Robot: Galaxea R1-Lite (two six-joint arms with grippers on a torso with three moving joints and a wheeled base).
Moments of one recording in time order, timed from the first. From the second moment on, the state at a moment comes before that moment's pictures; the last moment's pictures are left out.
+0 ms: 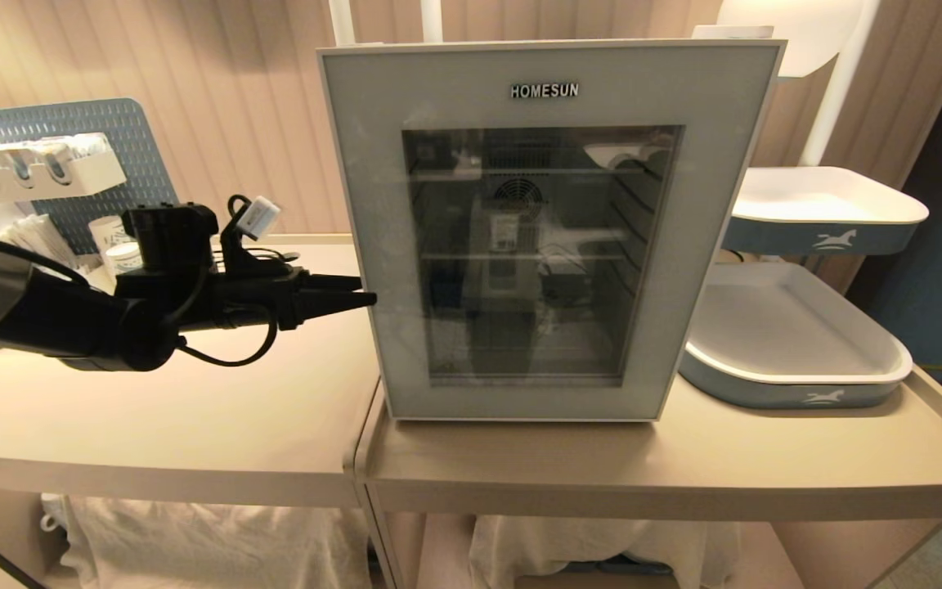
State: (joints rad) left arm -0.04 2.04 -1.24 -0.61 -1.25 -0.09; right arm 0.00 0.00 -0.01 0.03 0.00 -0.06
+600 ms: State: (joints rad) left arm -0.10 2.00 -1.18 -0.62 -1.24 -0.12; right arm 0.00 0.00 -0.01 0.03 0.00 -0.06
